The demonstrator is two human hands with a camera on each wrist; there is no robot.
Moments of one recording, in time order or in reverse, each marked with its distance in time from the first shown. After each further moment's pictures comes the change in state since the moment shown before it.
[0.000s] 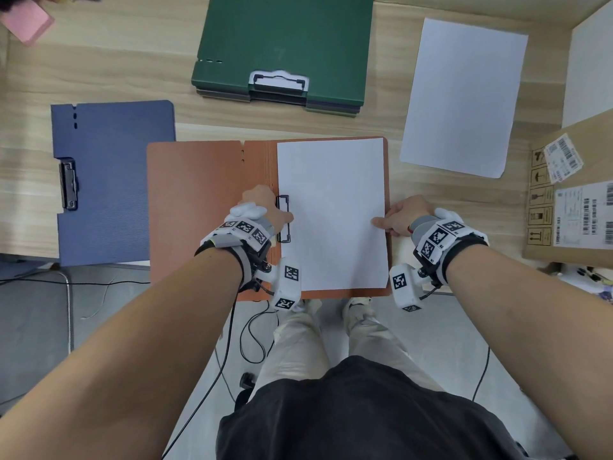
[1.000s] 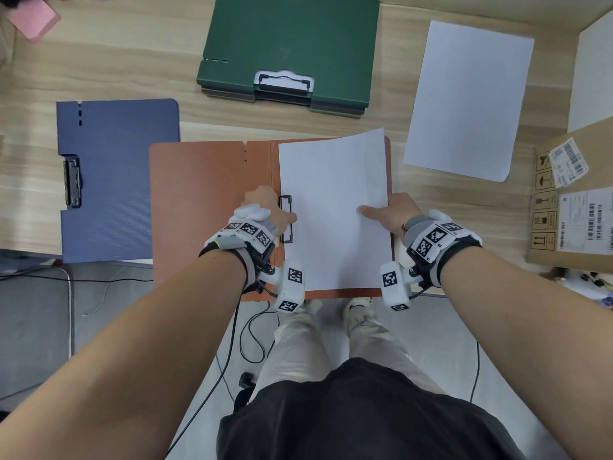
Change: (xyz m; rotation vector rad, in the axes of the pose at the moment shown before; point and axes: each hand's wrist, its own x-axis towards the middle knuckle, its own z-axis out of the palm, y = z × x) left_hand 0.004 0.005 -0.003 -0.015 -0.143 -0.046; right_hand -0.016 -0.024 0.012 0.213 0.013 -0.153
